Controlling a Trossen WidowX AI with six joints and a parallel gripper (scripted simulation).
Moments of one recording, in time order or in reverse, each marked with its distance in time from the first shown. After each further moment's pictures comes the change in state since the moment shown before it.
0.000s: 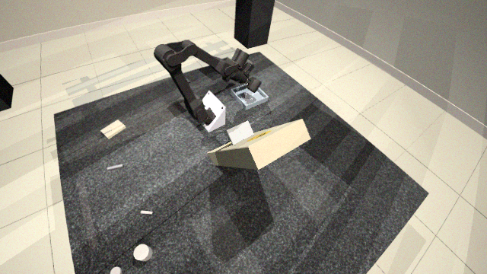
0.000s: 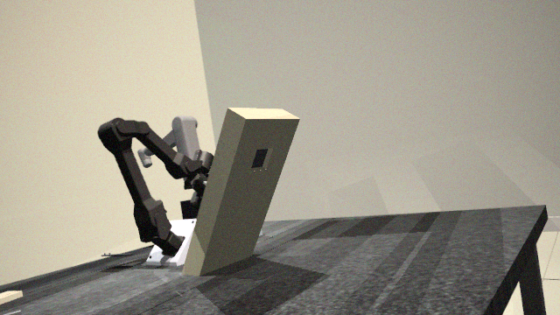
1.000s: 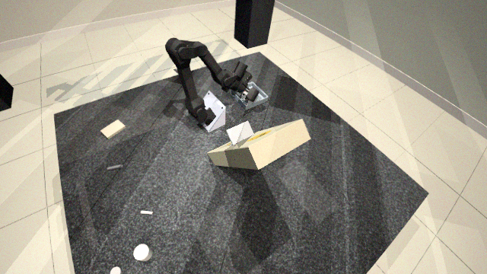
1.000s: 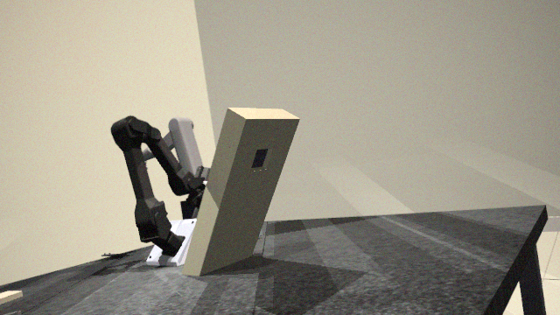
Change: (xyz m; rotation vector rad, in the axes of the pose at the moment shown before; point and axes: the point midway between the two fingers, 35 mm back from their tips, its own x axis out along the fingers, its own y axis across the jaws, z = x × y) arm 0.033 0.000 -0.047 -0.007 0.016 0.002
